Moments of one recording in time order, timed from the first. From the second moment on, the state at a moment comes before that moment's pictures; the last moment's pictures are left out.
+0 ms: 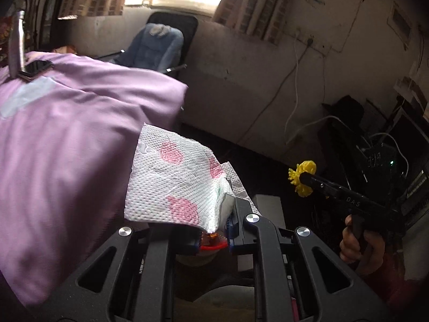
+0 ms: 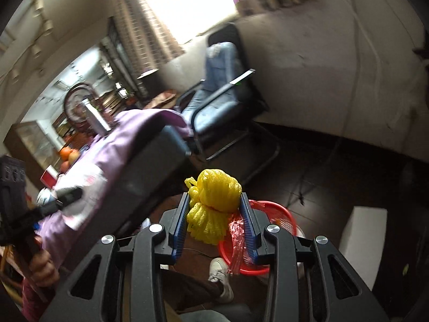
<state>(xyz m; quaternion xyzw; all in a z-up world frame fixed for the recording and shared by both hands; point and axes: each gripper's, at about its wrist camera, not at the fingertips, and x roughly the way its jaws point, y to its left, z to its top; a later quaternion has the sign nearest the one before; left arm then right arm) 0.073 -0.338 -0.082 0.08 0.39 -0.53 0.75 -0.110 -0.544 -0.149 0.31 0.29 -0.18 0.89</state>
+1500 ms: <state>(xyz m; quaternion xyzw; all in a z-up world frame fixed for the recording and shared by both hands) 0.076 -0.415 -0.233 0.14 0.47 -0.41 0.77 -0.026 -0.579 -0.287 0.31 0.44 -0.21 0.81</state>
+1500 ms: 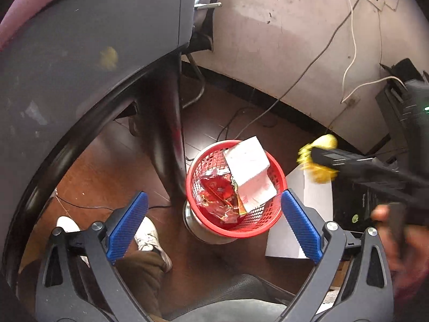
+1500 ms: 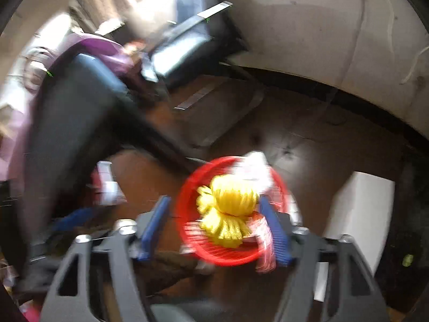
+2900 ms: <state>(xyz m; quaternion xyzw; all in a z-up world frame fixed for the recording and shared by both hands) 0.024 -0.379 -0.170 0.16 0.39 -0.41 0.81 -0.119 -0.533 -0.153 0.27 0.32 -0.22 0.88</state>
